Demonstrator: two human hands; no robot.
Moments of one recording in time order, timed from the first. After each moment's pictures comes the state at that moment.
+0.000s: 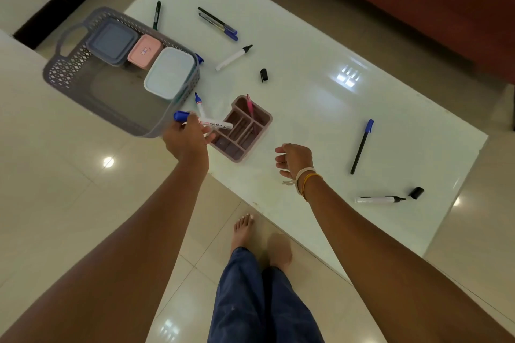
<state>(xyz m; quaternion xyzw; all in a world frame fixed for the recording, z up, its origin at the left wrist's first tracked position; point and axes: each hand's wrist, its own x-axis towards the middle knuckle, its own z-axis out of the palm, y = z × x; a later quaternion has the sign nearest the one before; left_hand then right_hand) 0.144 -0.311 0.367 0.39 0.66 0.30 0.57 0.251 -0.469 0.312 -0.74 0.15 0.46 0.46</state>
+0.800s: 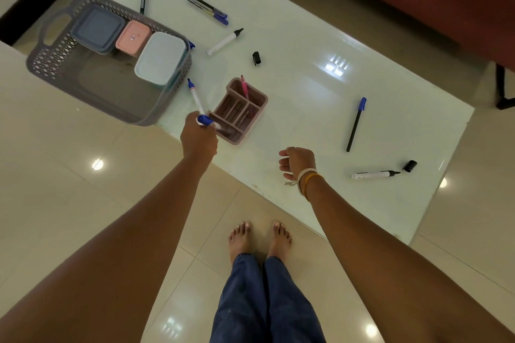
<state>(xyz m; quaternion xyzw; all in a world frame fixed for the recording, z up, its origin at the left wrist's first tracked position) 0.117 -0.329 0.335 0.63 0.60 0.04 0.49 0.217 -0.506 0.291 -0.76 0.20 0.43 0.45</state>
